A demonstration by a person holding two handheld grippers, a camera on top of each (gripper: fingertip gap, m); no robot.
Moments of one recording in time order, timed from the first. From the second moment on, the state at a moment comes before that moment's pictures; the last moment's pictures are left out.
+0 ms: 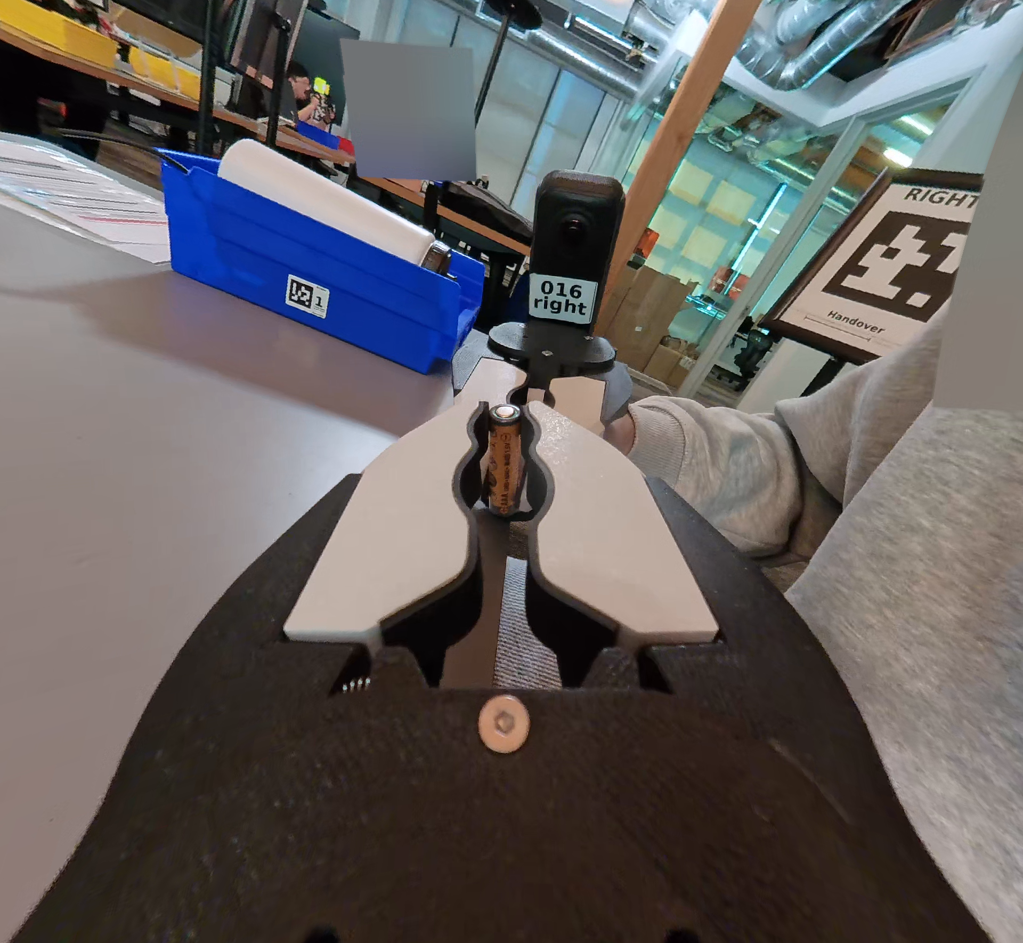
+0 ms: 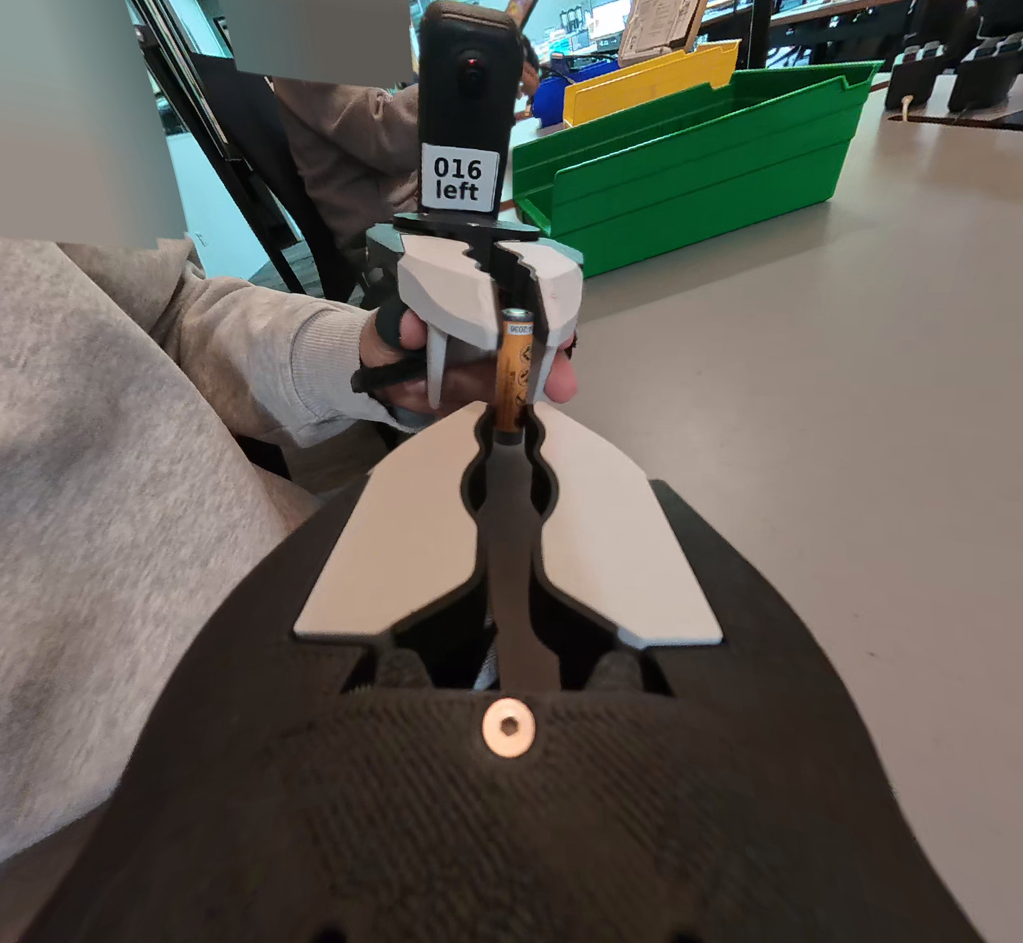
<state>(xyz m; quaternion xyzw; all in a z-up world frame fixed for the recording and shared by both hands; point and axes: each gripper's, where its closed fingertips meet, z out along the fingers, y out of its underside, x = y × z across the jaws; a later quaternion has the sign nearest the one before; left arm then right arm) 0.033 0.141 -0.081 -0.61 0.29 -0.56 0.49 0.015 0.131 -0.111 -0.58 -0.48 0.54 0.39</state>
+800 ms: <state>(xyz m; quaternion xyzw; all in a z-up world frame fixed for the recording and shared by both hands) 0.046 0.141 -0.085 -0.56 0.42 -0.27 0.66 0.027 0.126 -0.087 -0.57 -0.26 0.77 0.11</state>
